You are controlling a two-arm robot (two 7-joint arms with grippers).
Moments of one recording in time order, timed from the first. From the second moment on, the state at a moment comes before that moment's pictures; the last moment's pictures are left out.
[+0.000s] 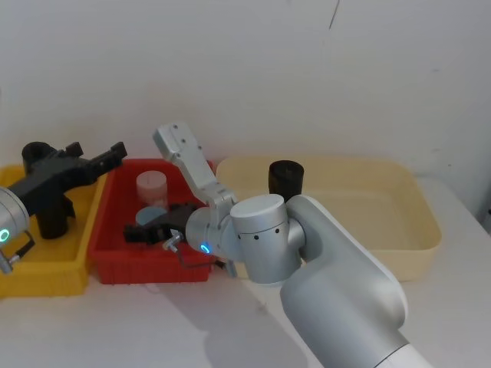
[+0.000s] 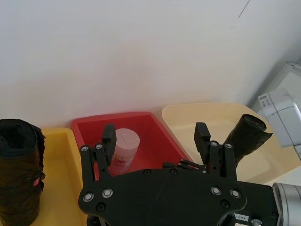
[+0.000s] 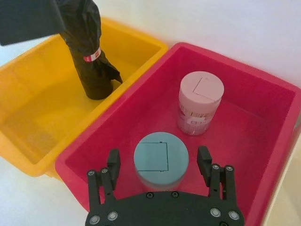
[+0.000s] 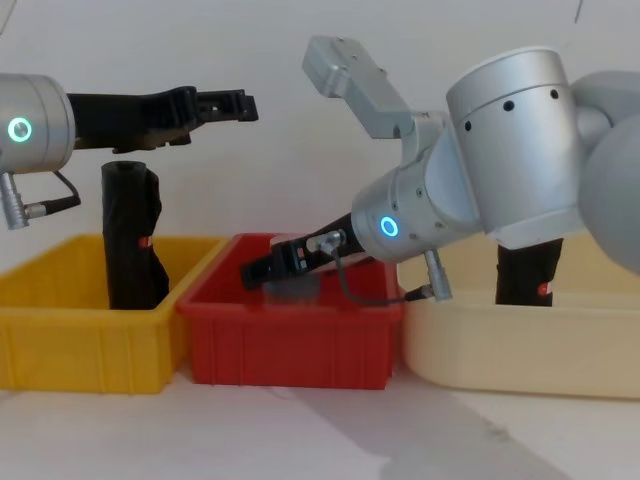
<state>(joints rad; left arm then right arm) -0.52 0.40 0.37 -1.49 -0.81 0.34 -0.24 0.68 -0.04 -0.52 -1.14 0.21 0.63 0.15</state>
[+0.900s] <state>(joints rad) -0.52 0.40 0.37 -1.49 -0.81 0.34 -0.24 0.69 -0.06 -0.50 -1.10 0.21 0.61 0.16</state>
